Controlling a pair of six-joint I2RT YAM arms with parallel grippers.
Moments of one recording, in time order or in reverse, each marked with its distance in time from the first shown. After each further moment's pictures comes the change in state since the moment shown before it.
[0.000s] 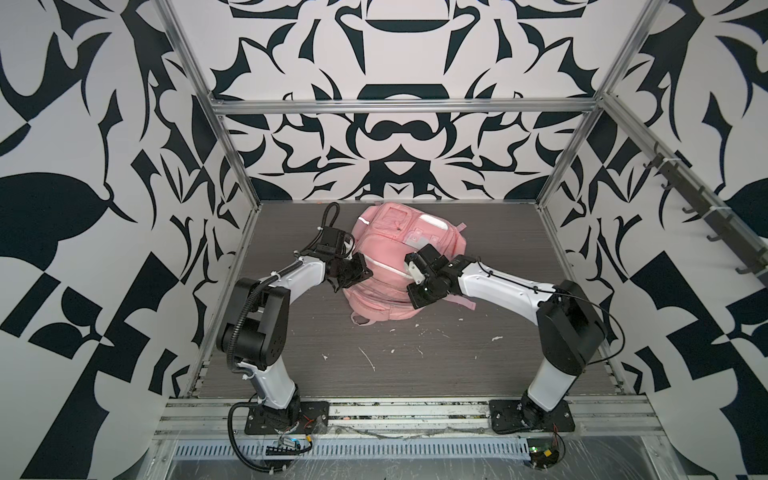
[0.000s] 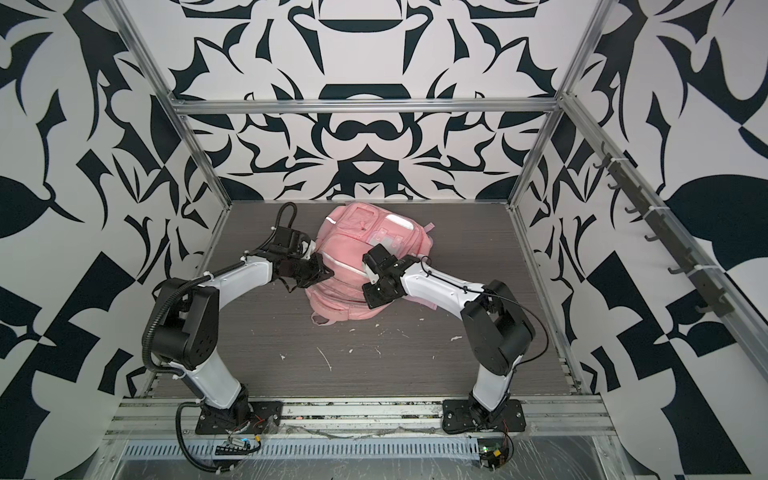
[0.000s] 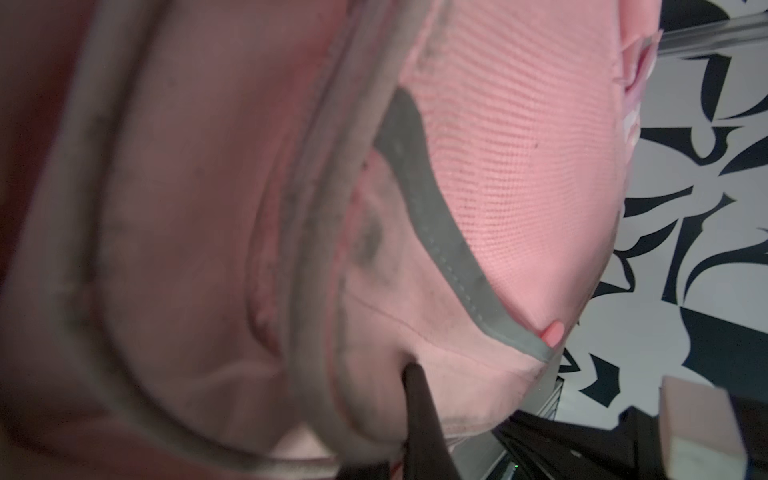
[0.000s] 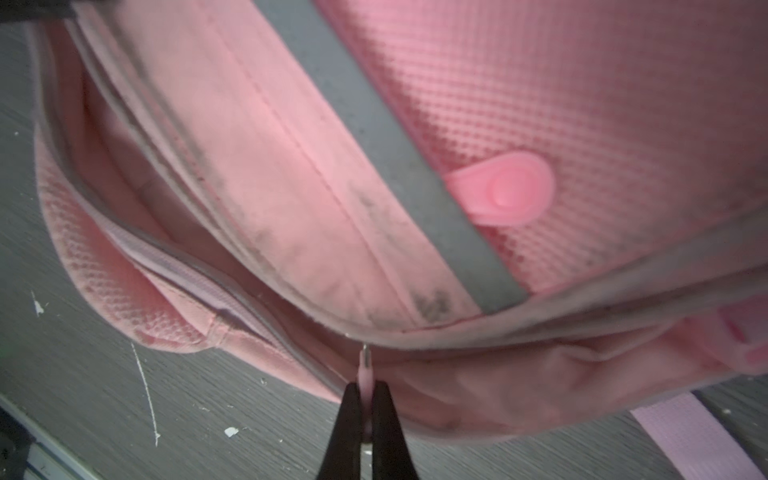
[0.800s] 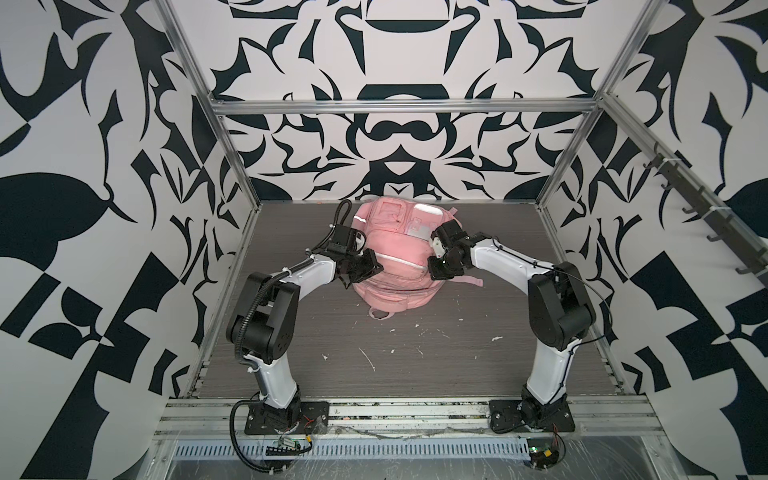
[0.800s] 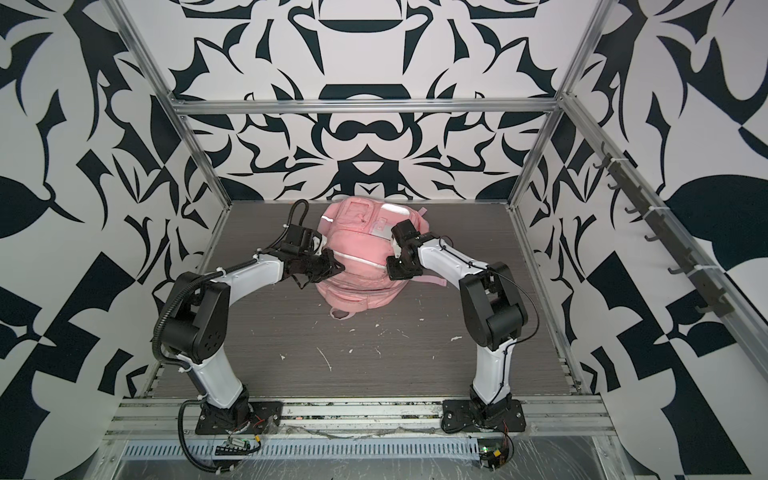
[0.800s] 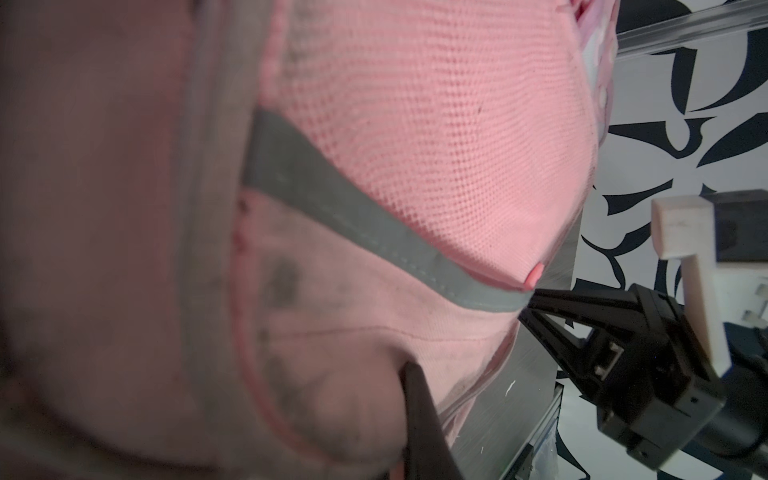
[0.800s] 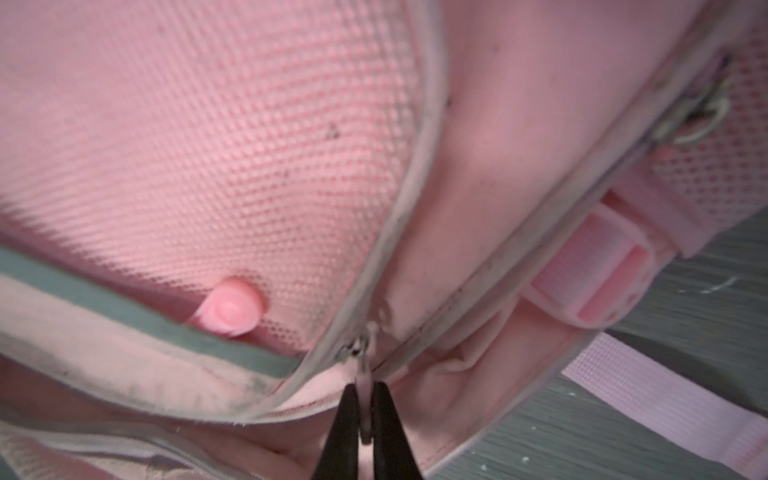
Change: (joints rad) left arm -0.093 0.059 0.048 0.100 -0.031 -0.051; right arm -0.245 0.150 0.164 -0.030 0.009 -0.029
